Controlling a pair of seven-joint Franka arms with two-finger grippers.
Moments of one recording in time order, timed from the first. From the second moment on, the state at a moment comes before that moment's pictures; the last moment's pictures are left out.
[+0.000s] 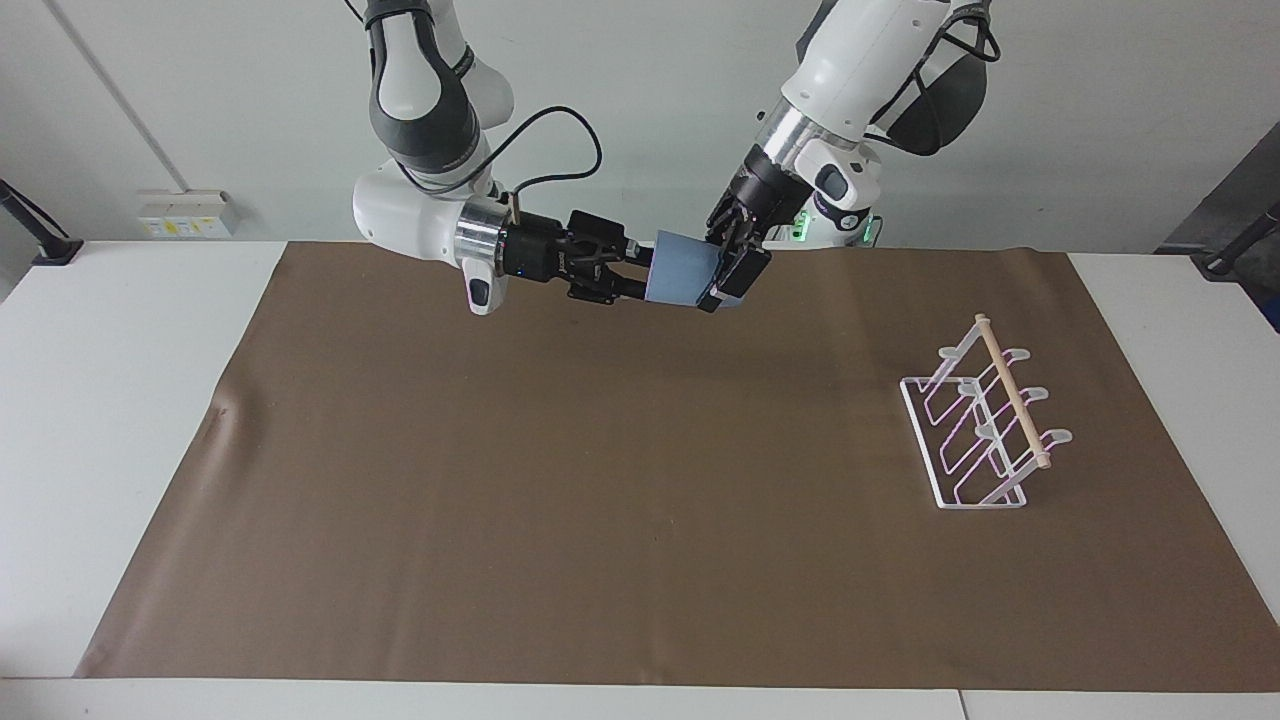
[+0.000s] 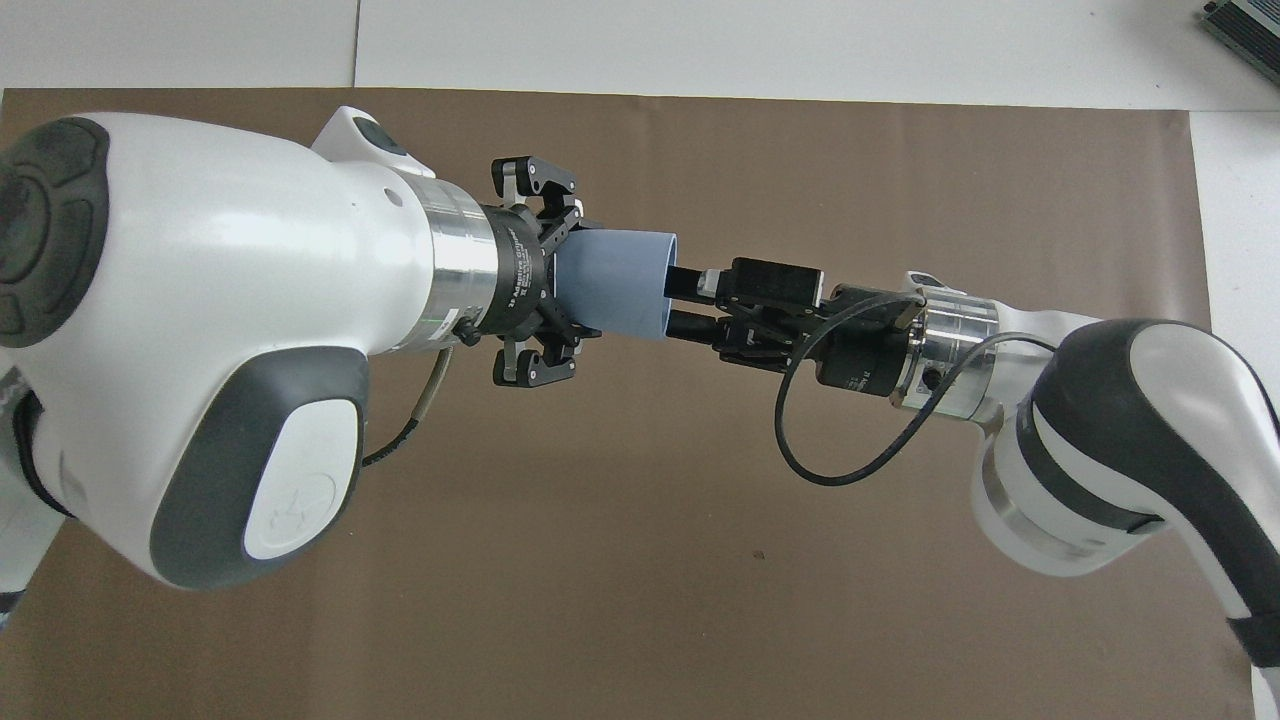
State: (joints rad) left arm -0.27 0.10 -0.30 -1.54 -0.27 2.04 -1.93; right arm 0.24 -0.02 0.04 -2.06 1.68 2.08 -0.32
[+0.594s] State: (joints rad) left arm -0.24 0.06 -0.28 -1.64 0.04 1.97 -1.80; right arm 0.16 -0.02 0.03 -2.01 0.96 2.08 -0.14
